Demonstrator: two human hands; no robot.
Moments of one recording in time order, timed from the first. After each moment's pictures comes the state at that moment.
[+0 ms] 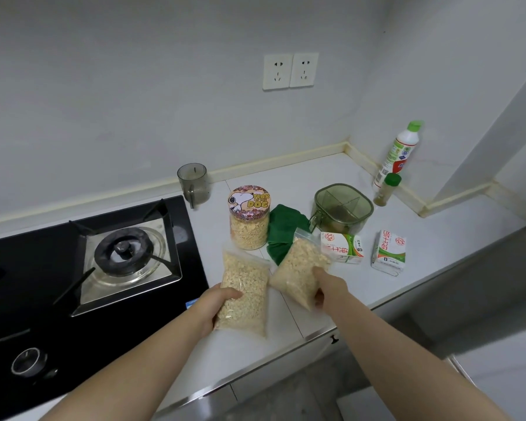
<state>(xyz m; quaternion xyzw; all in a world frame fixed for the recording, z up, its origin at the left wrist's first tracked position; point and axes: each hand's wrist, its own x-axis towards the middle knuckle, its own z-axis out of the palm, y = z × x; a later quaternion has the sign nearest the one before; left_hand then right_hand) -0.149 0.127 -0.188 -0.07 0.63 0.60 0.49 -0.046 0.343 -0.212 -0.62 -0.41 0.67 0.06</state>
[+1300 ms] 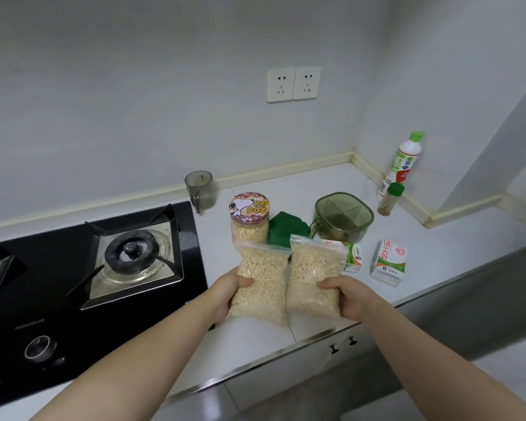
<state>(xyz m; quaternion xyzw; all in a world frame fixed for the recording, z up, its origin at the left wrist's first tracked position) -0.131 0.164 -0.155 0.00 0.60 0.63 0.50 0.006 0.370 -0.167 -0.40 -0.44 0.80 -0.06</state>
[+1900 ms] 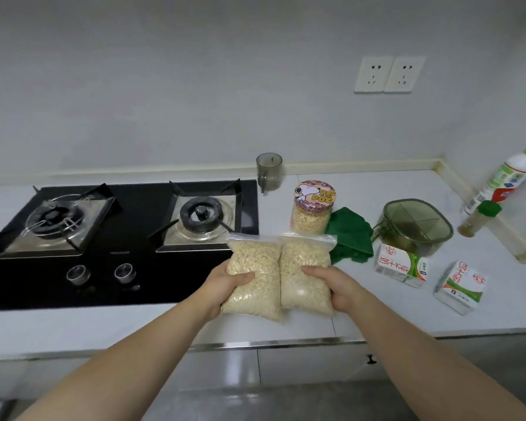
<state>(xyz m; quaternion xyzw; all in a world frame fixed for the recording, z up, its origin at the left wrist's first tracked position) -0.111 0.067 -0.155 -0.05 0.63 0.70 0.33 -0.060 0.296 -0.179 -0.27 -0.51 0.80 -0.17</state>
